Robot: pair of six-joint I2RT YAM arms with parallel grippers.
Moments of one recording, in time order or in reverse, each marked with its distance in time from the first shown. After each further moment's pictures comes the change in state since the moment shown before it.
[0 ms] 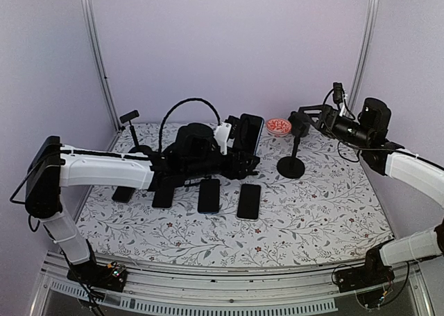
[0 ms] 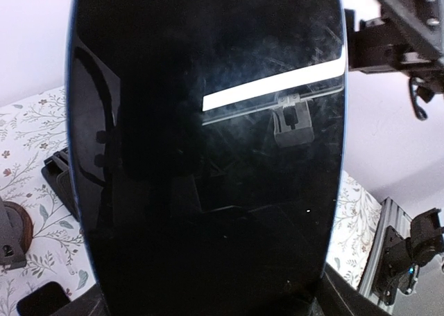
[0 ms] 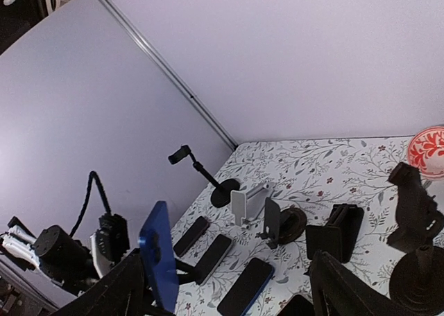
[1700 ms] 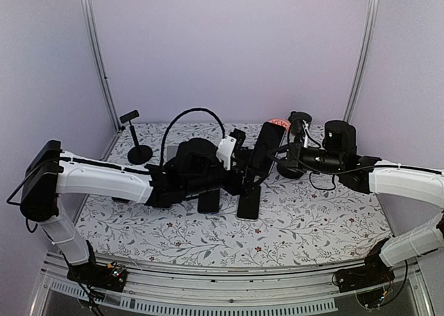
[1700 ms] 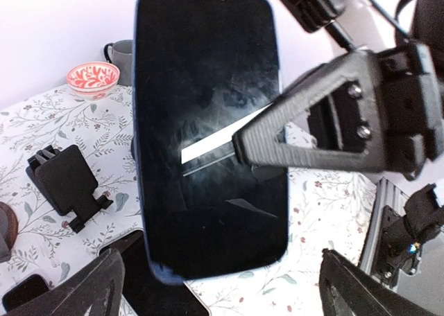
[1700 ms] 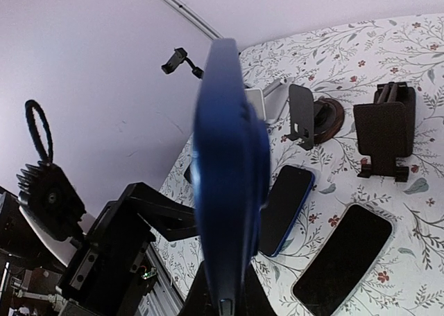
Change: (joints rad) left arm -0.092 -0.018 -0.091 0.090 -0.047 0.047; right arm 0.376 0.037 -0.087 -0.112 0.194 0.064
